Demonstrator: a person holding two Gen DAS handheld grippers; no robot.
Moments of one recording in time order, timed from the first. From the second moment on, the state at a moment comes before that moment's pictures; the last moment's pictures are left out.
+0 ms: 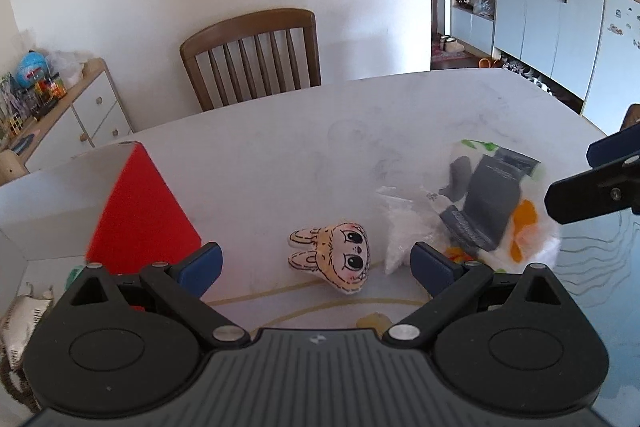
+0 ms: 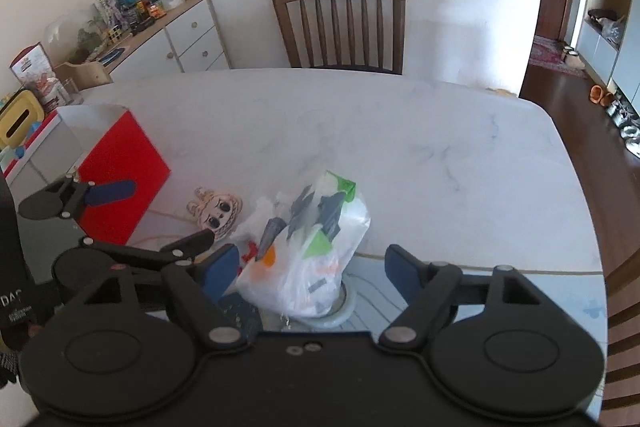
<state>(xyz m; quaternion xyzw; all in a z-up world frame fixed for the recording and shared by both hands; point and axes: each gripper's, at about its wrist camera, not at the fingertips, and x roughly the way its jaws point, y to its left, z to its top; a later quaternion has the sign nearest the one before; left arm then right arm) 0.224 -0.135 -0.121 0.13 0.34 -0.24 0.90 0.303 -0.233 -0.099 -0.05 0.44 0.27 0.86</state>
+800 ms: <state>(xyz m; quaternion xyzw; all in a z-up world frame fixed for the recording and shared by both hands) 0.259 -0.141 -0.157 0.08 0.40 -0.26 0.88 0.329 -0.204 -0.137 -0.04 0.47 0.24 0.85</state>
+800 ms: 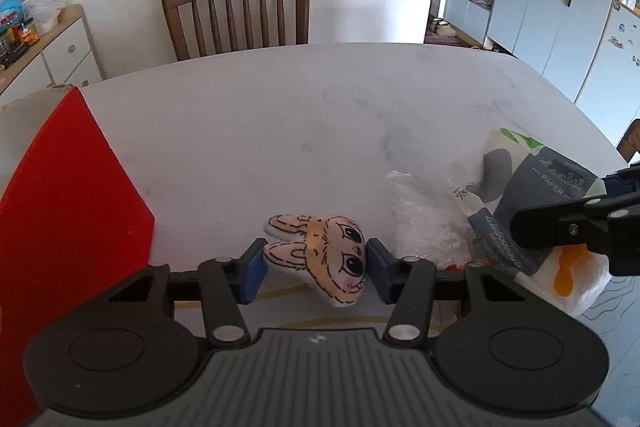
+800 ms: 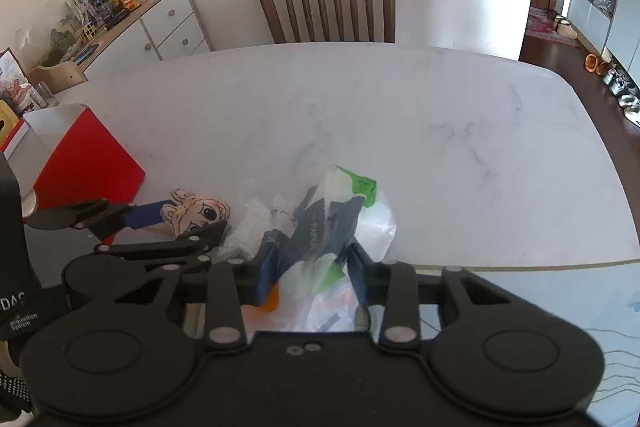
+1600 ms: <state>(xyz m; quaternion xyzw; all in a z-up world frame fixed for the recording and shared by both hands) 0.240 -0.118 -0.098 0.04 0.38 -0.27 0.88 0.292 -0.215 -0.083 -0.04 0.42 0.26 0.87</state>
